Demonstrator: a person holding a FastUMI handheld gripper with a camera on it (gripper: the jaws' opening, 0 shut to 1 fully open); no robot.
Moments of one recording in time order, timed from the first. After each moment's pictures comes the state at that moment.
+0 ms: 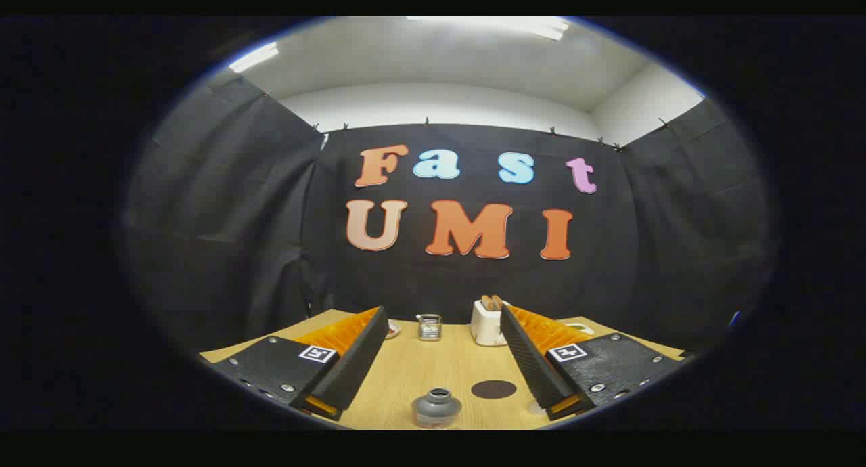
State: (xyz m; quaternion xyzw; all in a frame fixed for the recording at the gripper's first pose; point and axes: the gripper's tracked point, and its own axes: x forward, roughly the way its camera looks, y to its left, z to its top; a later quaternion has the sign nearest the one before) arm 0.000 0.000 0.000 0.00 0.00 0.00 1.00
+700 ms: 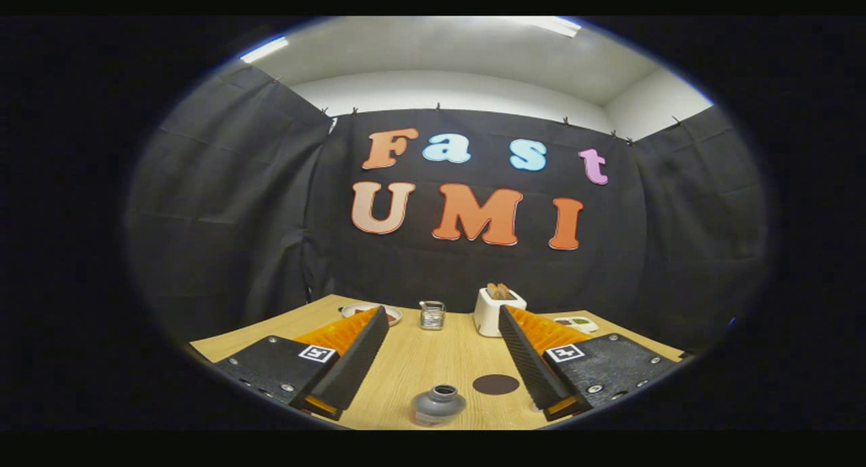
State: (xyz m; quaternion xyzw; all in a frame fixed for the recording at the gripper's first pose) arm 0.015 -0.010 -0.023 -0.01 0.03 0.00 1.00
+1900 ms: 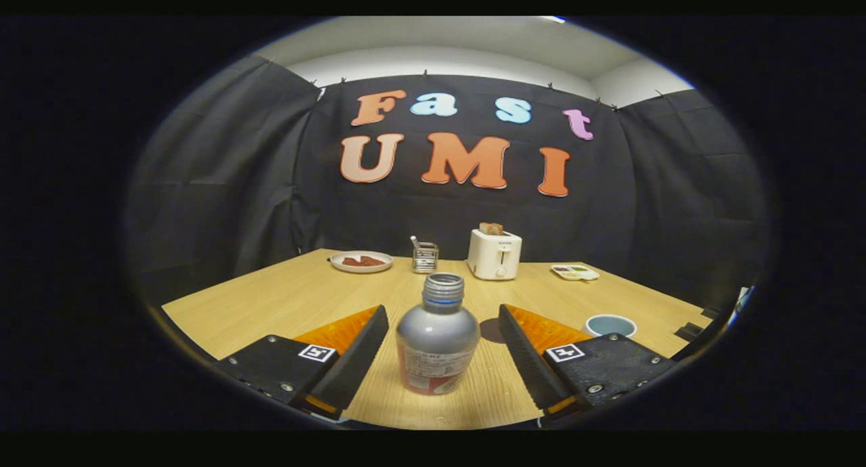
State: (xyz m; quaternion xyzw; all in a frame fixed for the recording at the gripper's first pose) arm -0.020 -0.006 -0.191 0.00 0.12 -0.02 0.99
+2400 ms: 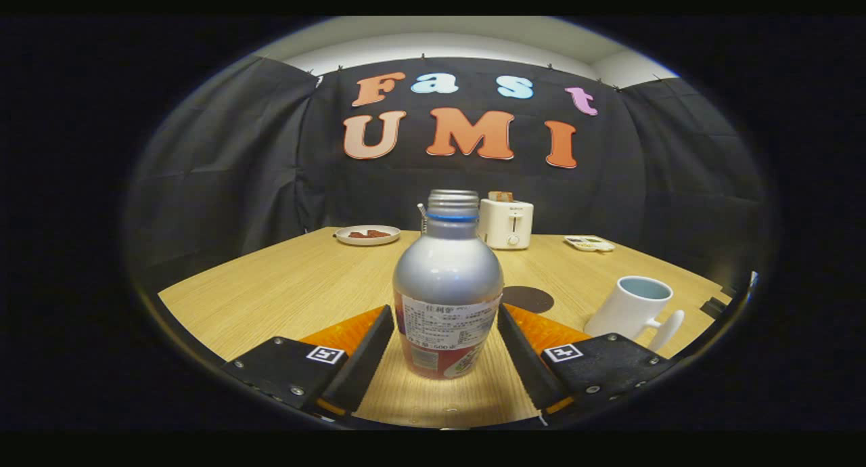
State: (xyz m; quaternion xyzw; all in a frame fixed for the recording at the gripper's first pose) arm -0.023 0.002 -0.252 0.02 0.17 -0.01 0.99
